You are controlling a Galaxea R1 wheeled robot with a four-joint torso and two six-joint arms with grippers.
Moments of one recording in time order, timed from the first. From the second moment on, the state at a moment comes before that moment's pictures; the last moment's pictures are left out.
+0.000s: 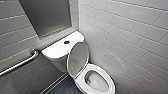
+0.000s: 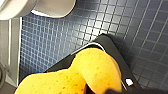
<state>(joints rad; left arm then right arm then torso) 1.41 2.84 -2.40 2.08 -0.12 -1.90 -1.37 2.09 -1.51 0.08 0.30 0.23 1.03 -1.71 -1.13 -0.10</state>
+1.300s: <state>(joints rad) 1.41 2.88 -2.46 2.08 -0.13 -1.91 -0.63 2.20 -1.47 0.13 -0.10 0.27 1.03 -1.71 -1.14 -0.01</state>
